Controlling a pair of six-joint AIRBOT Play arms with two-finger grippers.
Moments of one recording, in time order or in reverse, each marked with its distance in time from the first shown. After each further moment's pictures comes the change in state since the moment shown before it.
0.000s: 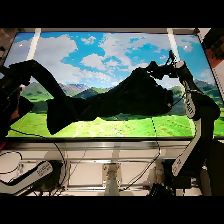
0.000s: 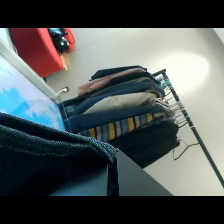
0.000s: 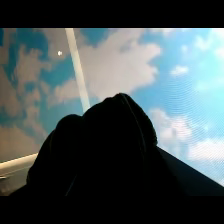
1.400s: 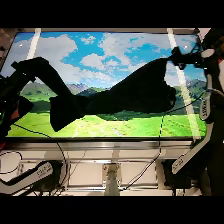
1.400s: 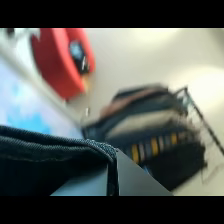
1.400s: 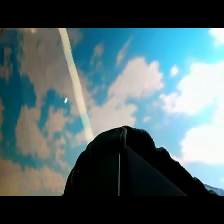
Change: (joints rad) left arm -0.173 -0.033 0.000 -0.167 0.255 0.212; right arm -0.226 0.140 0.173 -0.141 0.165 0.209
